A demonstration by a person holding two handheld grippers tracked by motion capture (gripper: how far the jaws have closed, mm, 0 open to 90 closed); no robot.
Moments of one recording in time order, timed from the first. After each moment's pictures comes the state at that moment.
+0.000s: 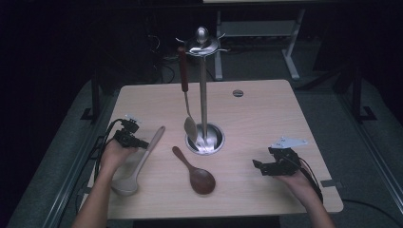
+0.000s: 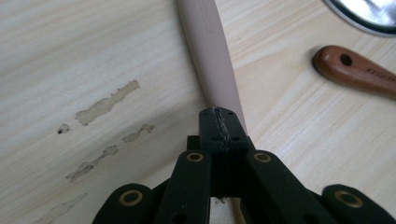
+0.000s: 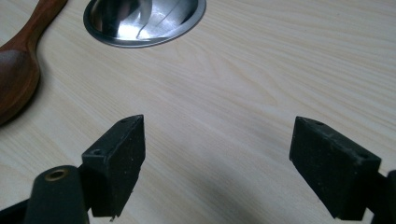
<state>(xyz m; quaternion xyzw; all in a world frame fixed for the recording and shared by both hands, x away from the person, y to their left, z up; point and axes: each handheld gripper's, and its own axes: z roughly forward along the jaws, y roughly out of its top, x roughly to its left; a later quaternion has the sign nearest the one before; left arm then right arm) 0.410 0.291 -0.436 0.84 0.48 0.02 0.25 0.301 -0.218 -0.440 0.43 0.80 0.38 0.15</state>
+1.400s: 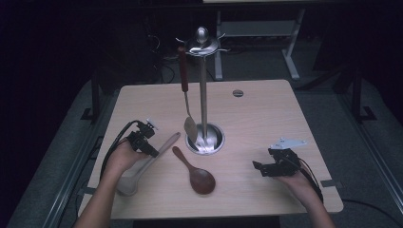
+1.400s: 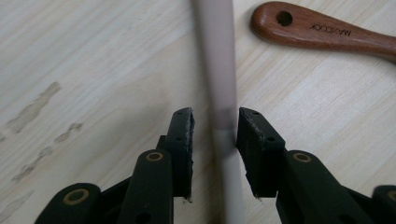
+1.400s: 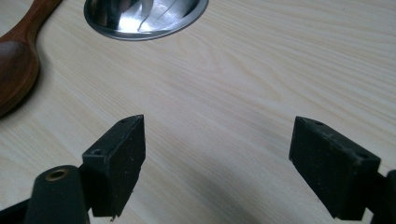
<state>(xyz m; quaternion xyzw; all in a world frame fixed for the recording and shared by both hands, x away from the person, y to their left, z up) 0.393 0.235 -0.421 0.90 0.41 0.02 0.14 0.300 -0.217 -0.442 0.43 0.81 0.37 0.15</state>
